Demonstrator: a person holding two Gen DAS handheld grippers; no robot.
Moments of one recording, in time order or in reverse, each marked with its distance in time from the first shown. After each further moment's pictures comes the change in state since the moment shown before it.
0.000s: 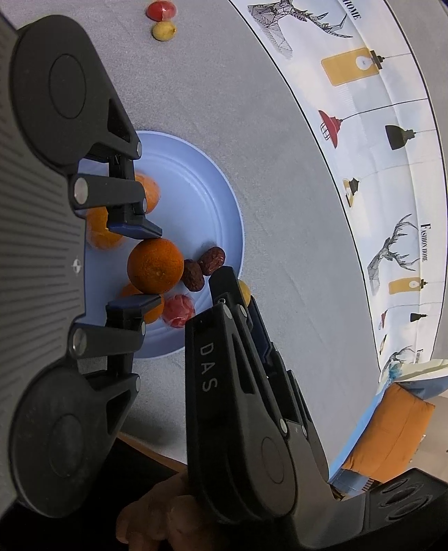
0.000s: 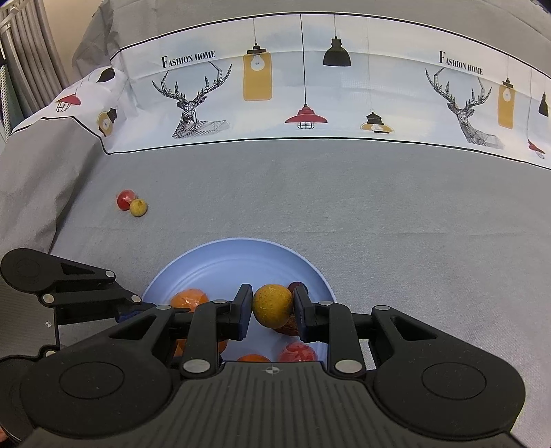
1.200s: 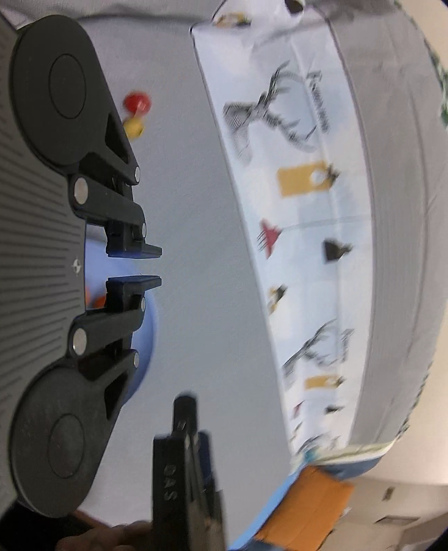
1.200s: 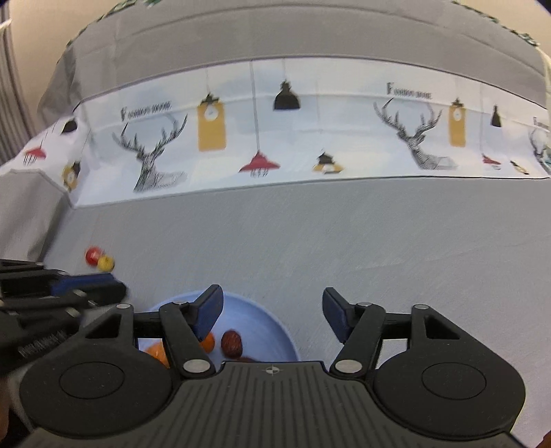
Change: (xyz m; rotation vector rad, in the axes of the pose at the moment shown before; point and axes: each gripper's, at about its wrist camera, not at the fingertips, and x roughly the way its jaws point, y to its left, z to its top) left arm -0.052 0.050 0.018 -0.214 -0.250 0.280; right arm -0.024 -0.015 0.010 0.101 -0.174 -0.132
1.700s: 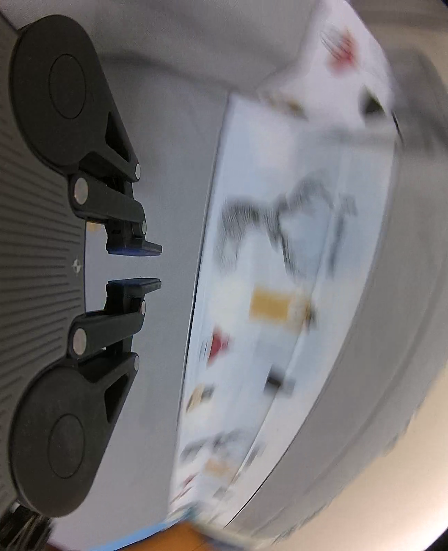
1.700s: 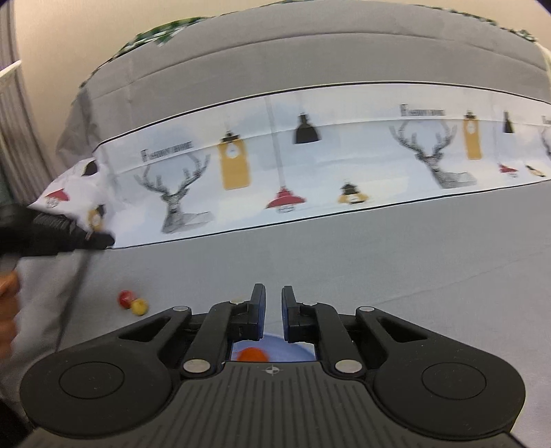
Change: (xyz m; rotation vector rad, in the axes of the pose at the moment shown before) left arm 0.032 0.158 0.042 -0.489 0.045 0.124; right arm -0.002 0.026 0.011 0.031 -0.078 0.124
